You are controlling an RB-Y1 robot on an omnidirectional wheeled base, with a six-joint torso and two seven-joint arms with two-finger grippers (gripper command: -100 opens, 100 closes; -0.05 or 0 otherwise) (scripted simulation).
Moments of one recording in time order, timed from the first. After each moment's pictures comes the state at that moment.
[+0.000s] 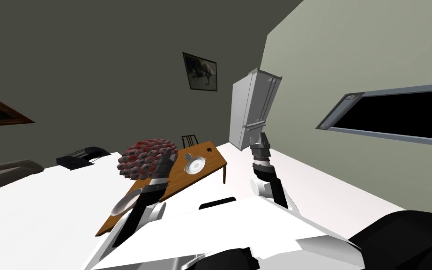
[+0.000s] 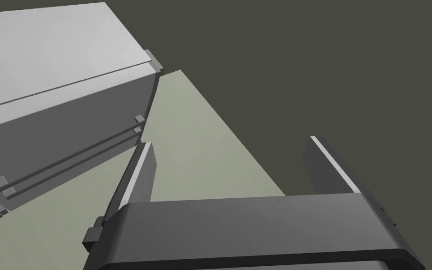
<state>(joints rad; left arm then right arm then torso) 0.46 0.26 0.01 -2.16 -0.02 -0.32 -0.10 0.48 0.04 -0.05 -2.25 -0.05 -0.56 0.07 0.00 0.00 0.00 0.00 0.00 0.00</state>
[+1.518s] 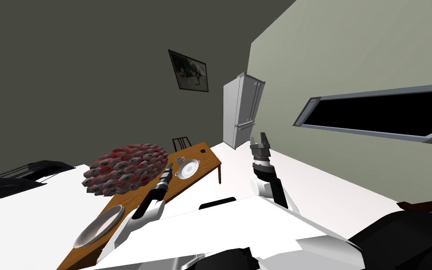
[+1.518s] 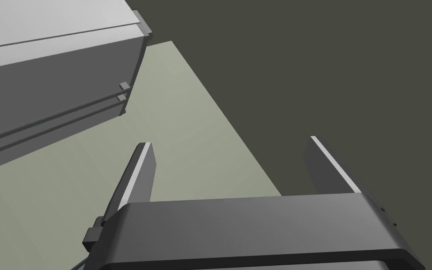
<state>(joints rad) 0.35 0.25 0.12 -1.81 0.07 0.10 -0.08 0.48 0.04 -0.05 -2.25 -0.05 -0.56 0.07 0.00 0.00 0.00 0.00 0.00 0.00</state>
